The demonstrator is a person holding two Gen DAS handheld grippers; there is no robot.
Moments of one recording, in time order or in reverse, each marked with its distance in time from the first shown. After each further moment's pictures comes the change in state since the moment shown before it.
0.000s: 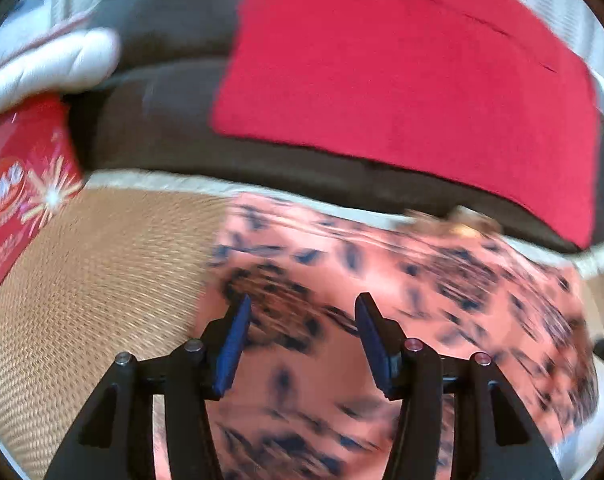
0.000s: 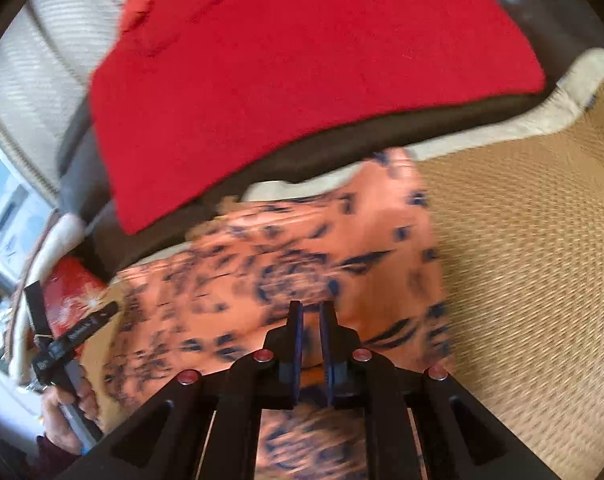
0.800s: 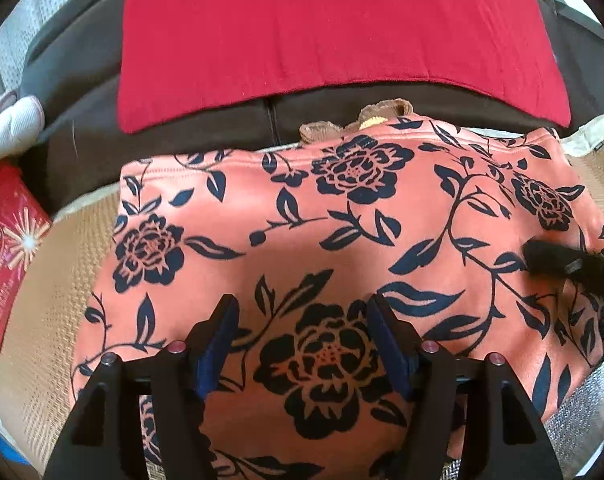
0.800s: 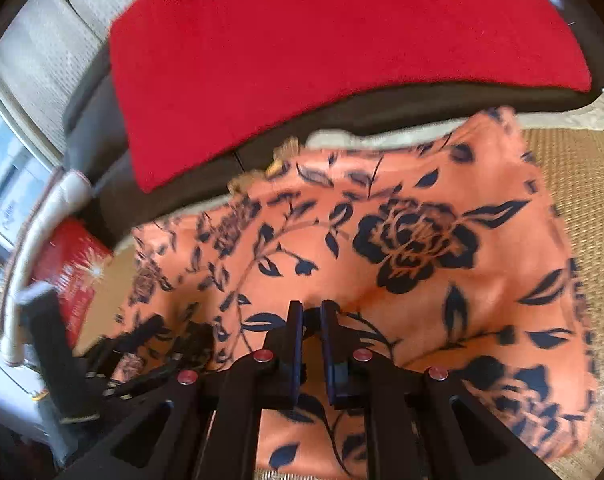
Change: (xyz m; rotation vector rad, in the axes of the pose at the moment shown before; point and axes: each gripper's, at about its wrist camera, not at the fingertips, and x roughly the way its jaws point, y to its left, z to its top) left arm 0.042 -0.102 -0.031 0.278 0.093 0.075; right arm 0.064 0.062 -0.021 -0.056 0.109 -0.040
